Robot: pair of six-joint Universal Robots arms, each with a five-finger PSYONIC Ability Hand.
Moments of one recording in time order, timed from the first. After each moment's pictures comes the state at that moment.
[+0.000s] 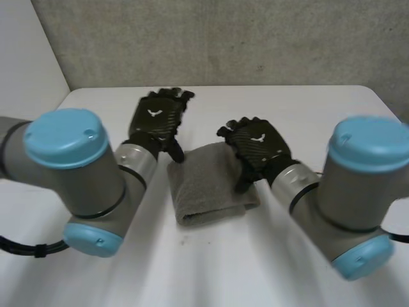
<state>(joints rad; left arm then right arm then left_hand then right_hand) 4.08 -2.04 -1.40 3.40 -1.65 3.19 2.13 -1.18 1.51 -0.13 1.40 2.97 0.18 0.18 0.17 0.18 0.03 0.21 0.23 0.21 0.23 0.06</state>
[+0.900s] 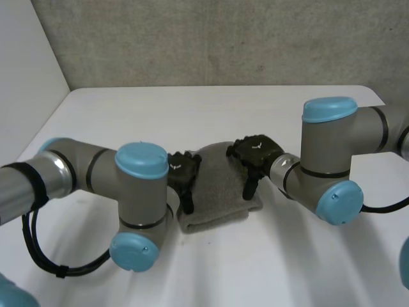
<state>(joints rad) 4.02 -2.37 -1.21 3.20 -1.76 3.17 2.06 -0.77 1.03 0.19 1.36 2.78 0.18 0.18 0.18 0.18 0.03 0.21 0.23 0.21 0.23 0.05</state>
